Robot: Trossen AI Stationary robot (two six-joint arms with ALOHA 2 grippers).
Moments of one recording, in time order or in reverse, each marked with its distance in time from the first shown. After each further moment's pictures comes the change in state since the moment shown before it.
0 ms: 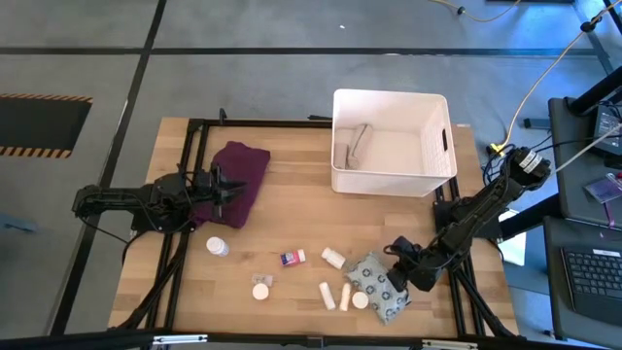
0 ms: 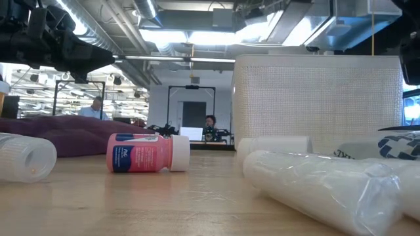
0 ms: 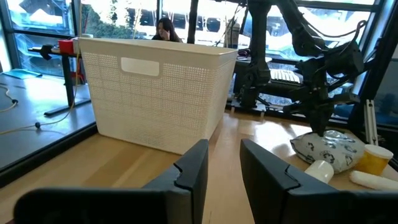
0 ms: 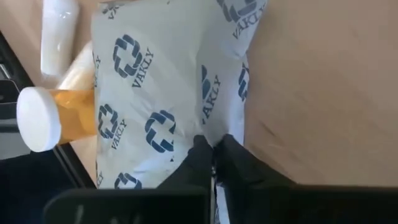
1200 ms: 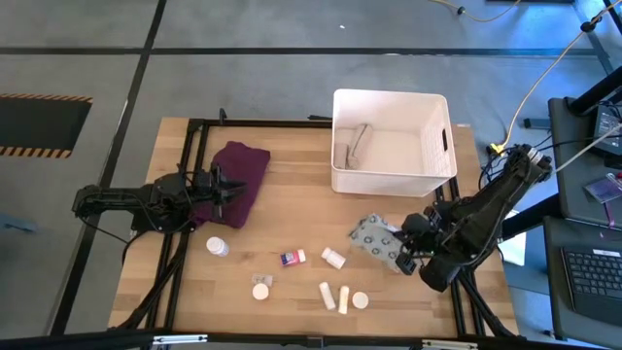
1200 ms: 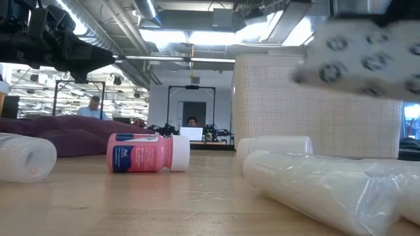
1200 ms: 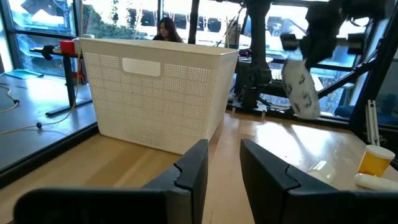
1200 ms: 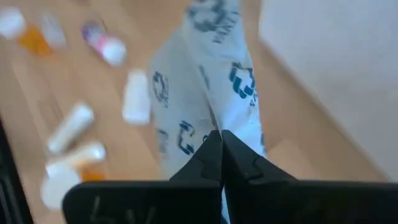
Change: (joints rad) left arm 0.000 0.000 0.000 0.000 -0.004 0.000; right arm -0.011 -0.079 0.624 -0.925 0.459 -0.281
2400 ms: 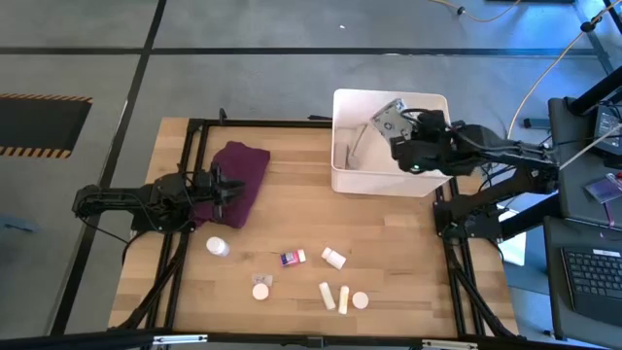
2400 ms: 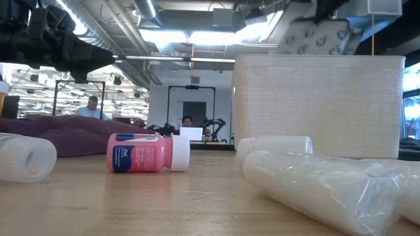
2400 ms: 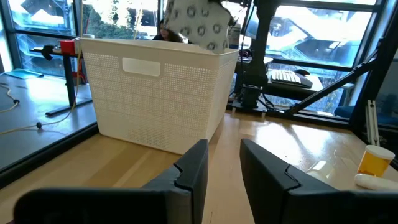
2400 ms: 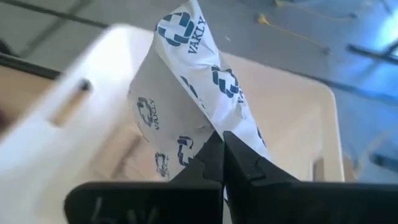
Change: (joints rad) left arm 0.000 0.000 0.000 0.000 0.000 -0.001; right arm -0.830 -0.013 0.384 -0.379 0.231 -0.217
